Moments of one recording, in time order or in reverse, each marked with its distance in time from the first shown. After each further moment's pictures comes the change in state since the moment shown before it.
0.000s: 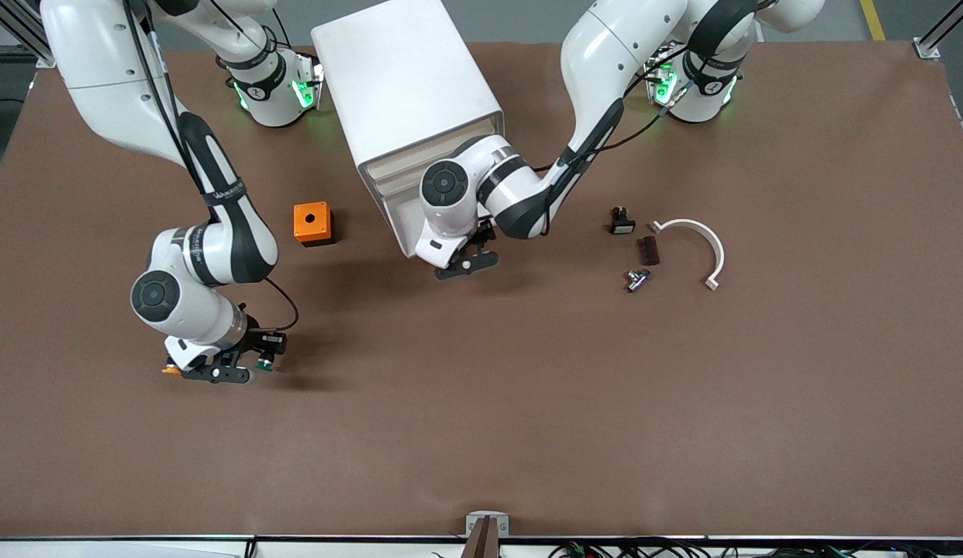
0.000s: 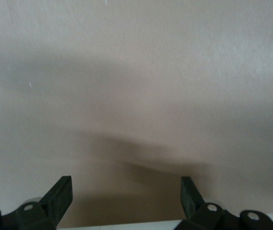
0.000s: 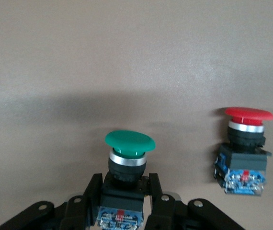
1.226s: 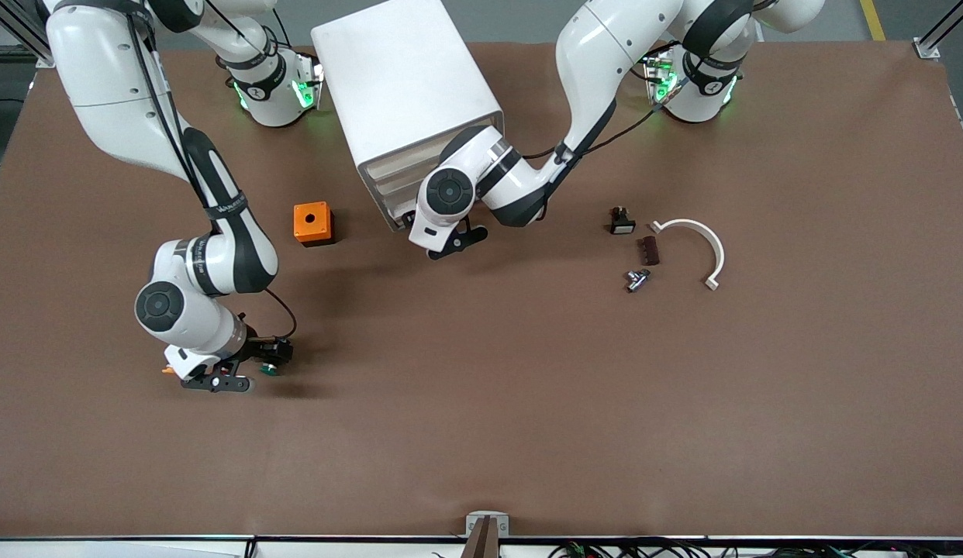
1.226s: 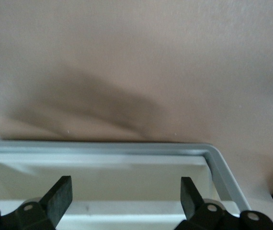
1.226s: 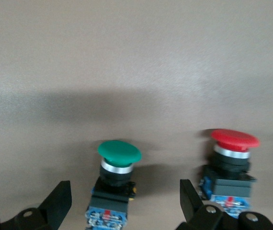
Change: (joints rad) left arm 0.000 0.000 -0.045 -0.011 -0.354 -0.035 -0.009; right arm -0.011 0.042 -0.004 0.079 -0.081 -0.054 -0.002
